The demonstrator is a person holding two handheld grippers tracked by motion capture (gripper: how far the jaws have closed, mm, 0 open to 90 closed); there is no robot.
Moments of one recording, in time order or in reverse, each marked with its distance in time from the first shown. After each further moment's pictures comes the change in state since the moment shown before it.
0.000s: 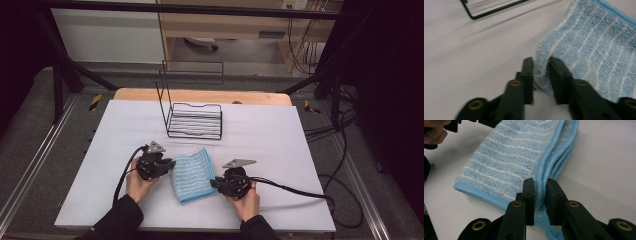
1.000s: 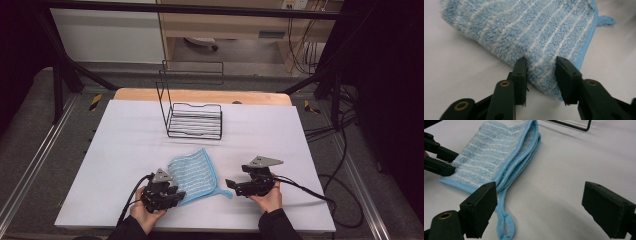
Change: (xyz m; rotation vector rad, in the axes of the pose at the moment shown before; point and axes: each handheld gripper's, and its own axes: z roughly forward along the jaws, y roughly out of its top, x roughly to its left) left arm -0.072 -0.044 -0.023 0.062 -0.108 -0.055; right arm -0.054 -0.015 -0.037 -0.138 0.005 -0.103
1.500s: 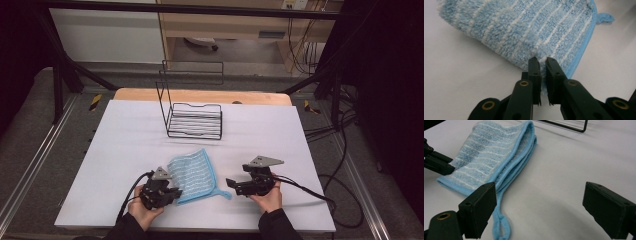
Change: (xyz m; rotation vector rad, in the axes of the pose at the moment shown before) left arm 0.009 0.006 -0.006 0.045 -0.029 0.039; right arm 0.000 0.001 -0.001 -0.006 -0.012 0.015
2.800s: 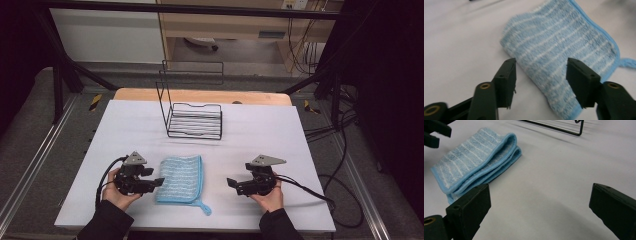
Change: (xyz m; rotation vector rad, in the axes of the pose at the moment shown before) left arm 0.057 0.012 -0.045 -0.087 0.069 0.024; right arm -0.001 0.003 -0.004 -0.016 -0.005 0.007
